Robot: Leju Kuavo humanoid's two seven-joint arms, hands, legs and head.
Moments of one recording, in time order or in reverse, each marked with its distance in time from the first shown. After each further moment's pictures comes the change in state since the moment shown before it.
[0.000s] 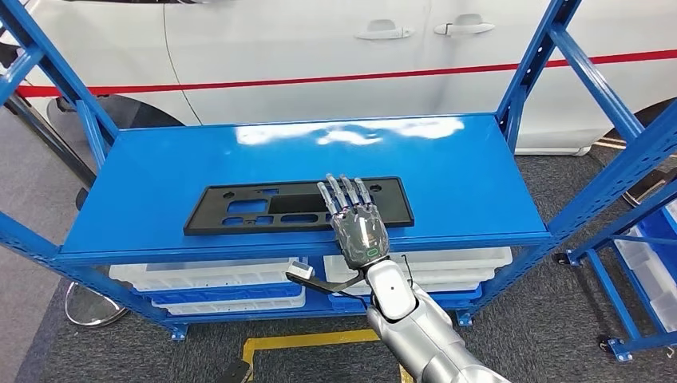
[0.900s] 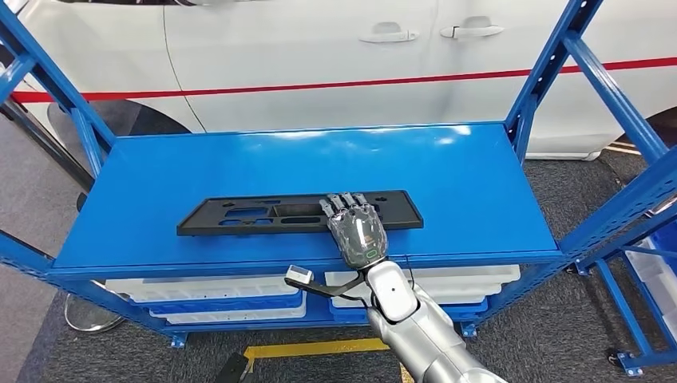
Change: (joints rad) left arm -0.011 0.000 -0.002 0.000 0.037 0.027 -0.048; right arm 0.022 -0.006 -0.008 -0.043 -0.001 0.000 -0.045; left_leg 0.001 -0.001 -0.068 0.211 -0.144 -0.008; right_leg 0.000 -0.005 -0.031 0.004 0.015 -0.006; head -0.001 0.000
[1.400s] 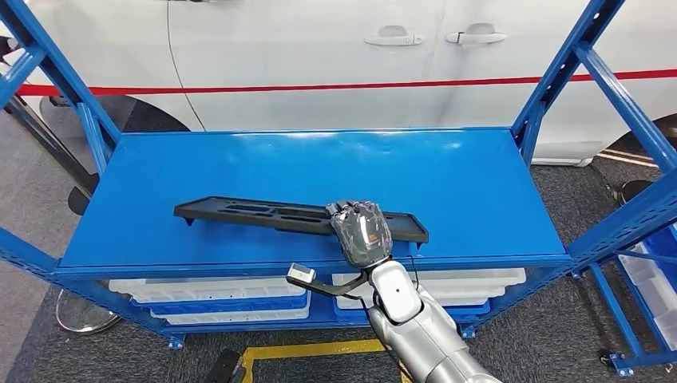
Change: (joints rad) left arm -0.005 0.003 0.001 0.000 0.014 0.007 -0.014; right arm 0.032 -0.011 -0.027 -0.075 0.000 0.000 -0.018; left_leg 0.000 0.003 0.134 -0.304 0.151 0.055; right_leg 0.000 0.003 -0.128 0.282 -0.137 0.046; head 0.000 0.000
